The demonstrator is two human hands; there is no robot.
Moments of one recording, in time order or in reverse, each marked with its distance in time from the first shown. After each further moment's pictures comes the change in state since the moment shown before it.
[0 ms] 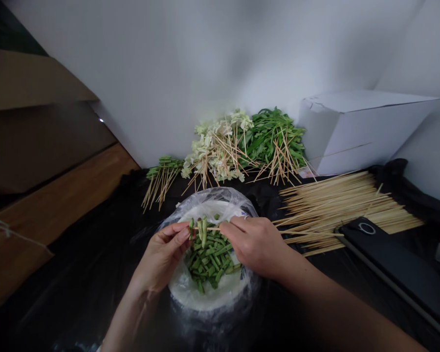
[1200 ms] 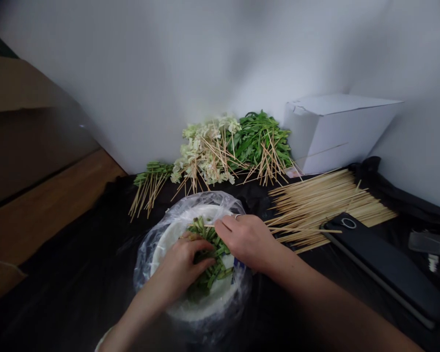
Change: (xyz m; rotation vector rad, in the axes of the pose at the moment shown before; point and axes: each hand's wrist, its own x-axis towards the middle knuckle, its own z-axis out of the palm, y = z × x) left_hand 0.006 -0.012 0.021 1.445 -0.470 0.463; right_hand 0.001 0.010 0.000 -0.279 -0.084 -0.034
